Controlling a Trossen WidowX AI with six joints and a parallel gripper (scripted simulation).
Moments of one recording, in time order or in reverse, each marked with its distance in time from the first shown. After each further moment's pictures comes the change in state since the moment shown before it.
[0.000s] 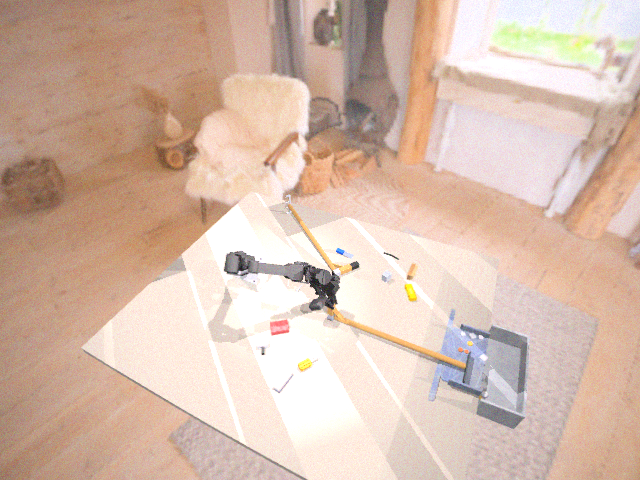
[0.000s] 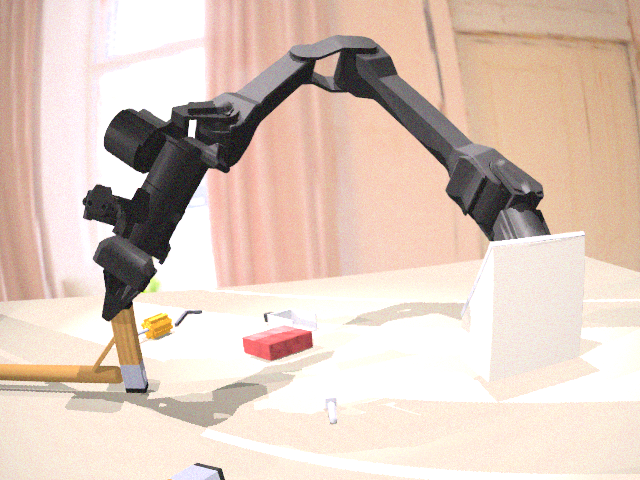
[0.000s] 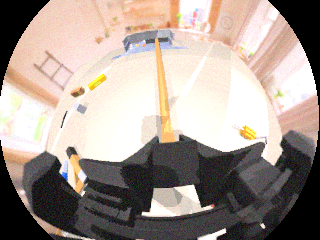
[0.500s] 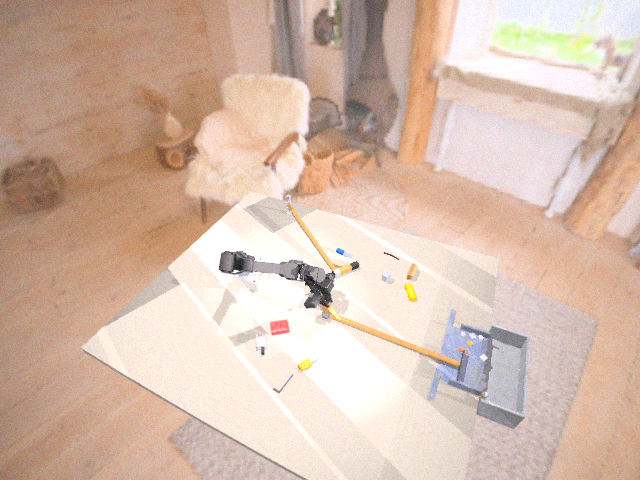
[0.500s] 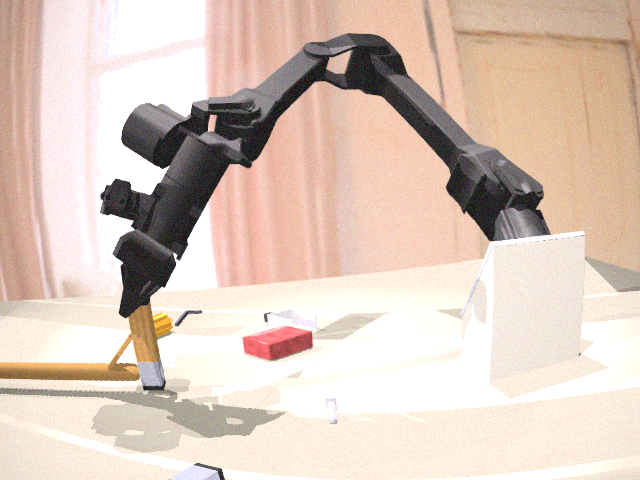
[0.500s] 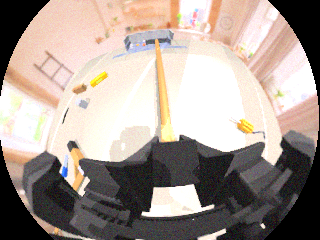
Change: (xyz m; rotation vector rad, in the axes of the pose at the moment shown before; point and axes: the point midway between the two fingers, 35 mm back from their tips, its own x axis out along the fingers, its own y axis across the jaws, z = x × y) arm -0.015 -0.001 -0.017 -0.001 -0.002 0.001
